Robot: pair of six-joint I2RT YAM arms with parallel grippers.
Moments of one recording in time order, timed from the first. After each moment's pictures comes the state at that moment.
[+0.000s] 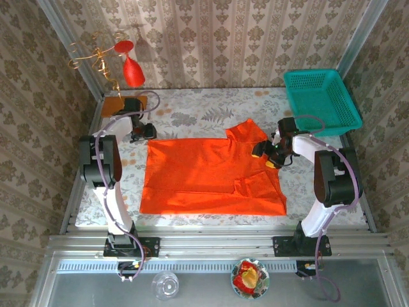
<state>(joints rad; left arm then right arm) -0.06 2.01 1.46 -0.62 0.16 -0.08 0.05 1.74 1.03 -0.55 -0.44 0.52</state>
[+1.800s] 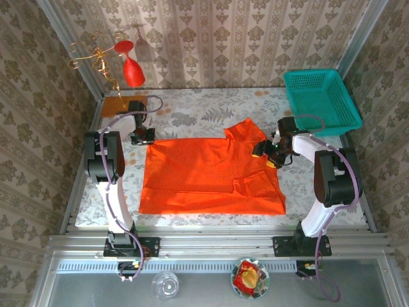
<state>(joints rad) -0.08 2.09 1.51 -0.73 0.09 -0.04 0.05 1.74 1.05 -0.57 -0.42 0.52</state>
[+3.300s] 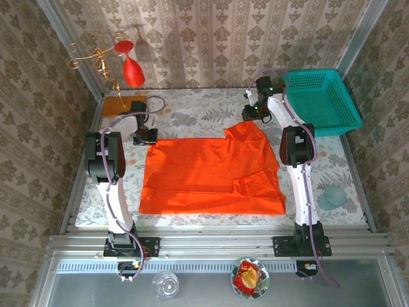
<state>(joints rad) -0.10 2.07 1.50 -0.72 0.11 -0.04 0.11 2.60 2.40 -0.99 -0.27 -0.11</state>
